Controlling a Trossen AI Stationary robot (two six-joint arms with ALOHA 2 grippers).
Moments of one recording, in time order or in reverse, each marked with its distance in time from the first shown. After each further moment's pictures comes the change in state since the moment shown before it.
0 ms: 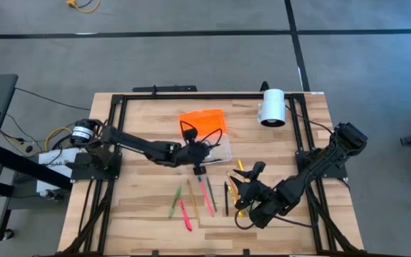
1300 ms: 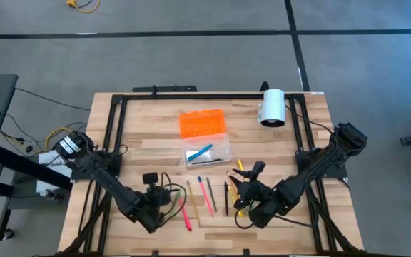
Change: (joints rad) left arm -0.656 -0.024 -0.033 -0.751 -0.054 -0.851; right arm -0.002 0.000 0.001 0.031 0.018 -0.003
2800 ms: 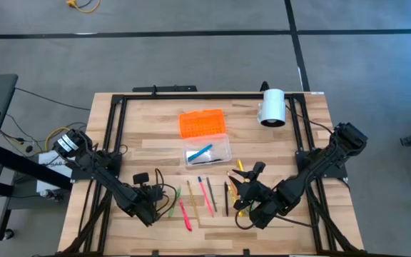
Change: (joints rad) left arm -0.001 -0.005 -0.165 0.053 0.361 -0.107; right arm 0.004 0.000 0.000 0.019 0.005 0.000
